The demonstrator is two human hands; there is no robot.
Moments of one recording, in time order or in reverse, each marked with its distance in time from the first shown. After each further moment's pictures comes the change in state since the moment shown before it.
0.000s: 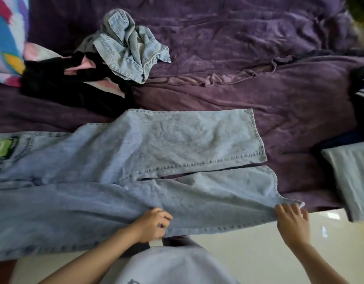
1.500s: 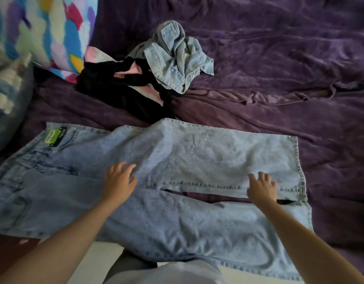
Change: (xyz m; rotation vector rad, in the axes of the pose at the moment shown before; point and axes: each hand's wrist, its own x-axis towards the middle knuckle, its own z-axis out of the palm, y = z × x) left_hand -0.046 -0.074 -0.103 0.109 0.847 -0.697; right_hand 0.174 -0.146 -0.037 -0.035 -0.326 -0.114
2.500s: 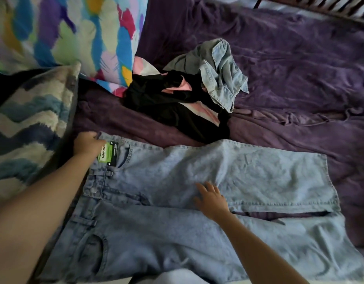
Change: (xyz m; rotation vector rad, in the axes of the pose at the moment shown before) left_hand 0.205 -0.268 -0.110 -0.541 0.071 -0.426; right_hand -0.054 -0.346 -0.041 0.225 -0.194 -0.208
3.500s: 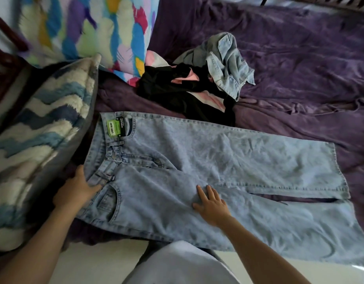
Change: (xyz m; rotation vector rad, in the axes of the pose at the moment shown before) left_hand -0.149 -0.096 -0.060 0.512 -0.248 -0.169; right_hand -0.042 0.006 0.071 -0.056 -0.080 -0.052
